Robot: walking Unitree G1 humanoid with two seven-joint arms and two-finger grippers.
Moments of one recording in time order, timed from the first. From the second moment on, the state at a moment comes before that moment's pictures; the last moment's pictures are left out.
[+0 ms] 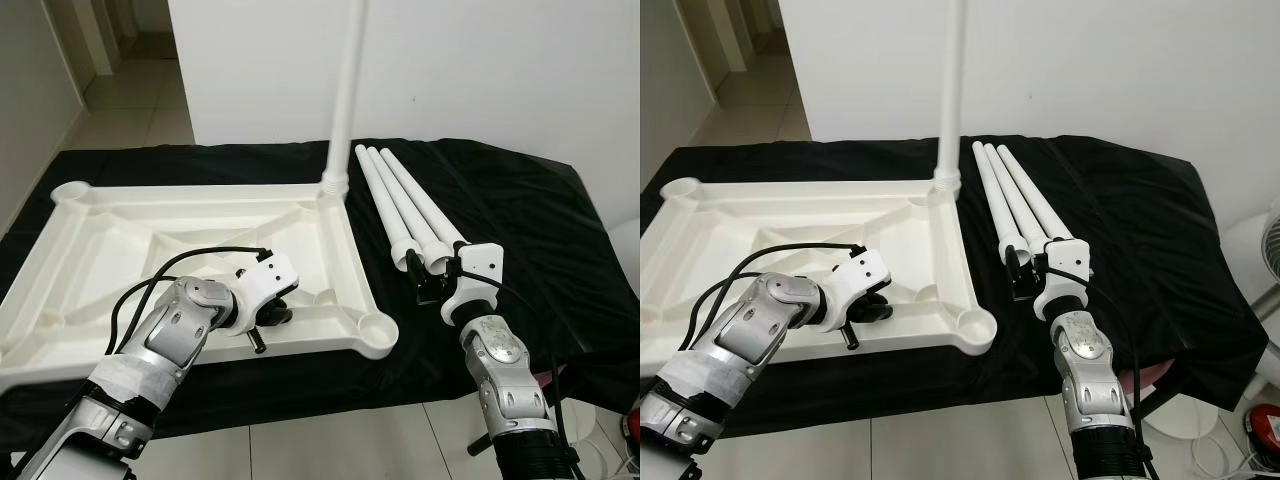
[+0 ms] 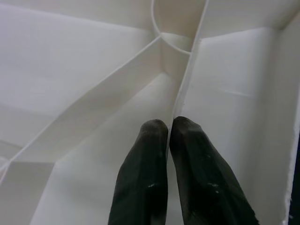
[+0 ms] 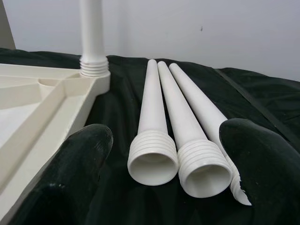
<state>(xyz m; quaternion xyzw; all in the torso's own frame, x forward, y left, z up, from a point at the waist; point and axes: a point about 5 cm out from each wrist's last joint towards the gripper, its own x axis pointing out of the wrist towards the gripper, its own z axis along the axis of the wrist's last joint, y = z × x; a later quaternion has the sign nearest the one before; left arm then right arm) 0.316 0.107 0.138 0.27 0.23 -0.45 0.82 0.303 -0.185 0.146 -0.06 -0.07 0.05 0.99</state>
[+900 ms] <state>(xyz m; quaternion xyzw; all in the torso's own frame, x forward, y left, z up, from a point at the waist) 0.315 0.091 0.166 0.22 0.11 -0.47 0.84 0.310 -0.178 0.146 -0.03 -0.07 0.04 1.00</state>
